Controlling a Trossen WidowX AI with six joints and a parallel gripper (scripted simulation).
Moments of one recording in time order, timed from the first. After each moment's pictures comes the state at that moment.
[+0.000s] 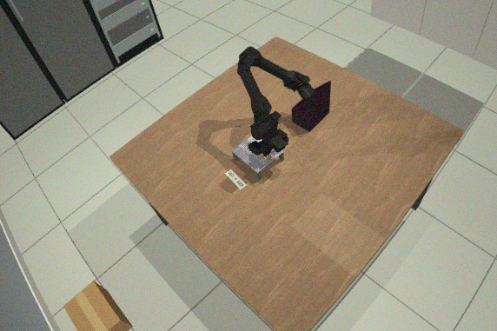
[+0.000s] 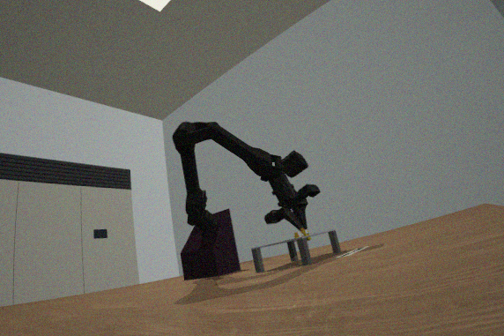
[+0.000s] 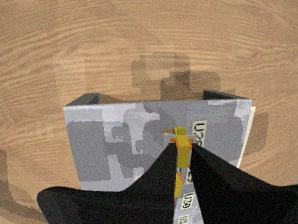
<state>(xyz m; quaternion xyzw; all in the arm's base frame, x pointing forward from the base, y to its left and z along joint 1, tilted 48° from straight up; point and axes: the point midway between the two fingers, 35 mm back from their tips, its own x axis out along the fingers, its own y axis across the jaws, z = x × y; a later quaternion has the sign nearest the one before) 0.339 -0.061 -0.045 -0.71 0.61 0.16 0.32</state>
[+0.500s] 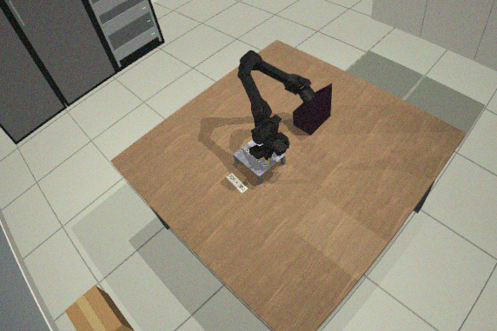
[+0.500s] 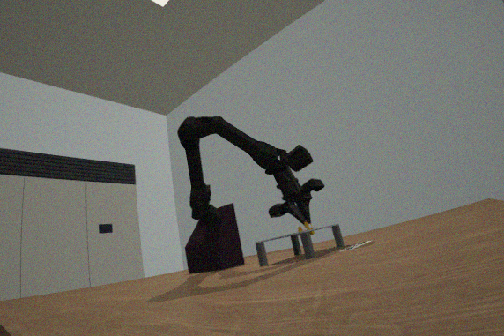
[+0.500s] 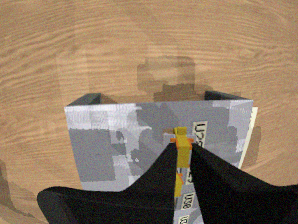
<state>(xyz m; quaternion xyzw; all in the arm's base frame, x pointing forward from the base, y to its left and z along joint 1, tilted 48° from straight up) 0.340 -0.060 -0.045 -0.70 0.61 0.16 0.32</state>
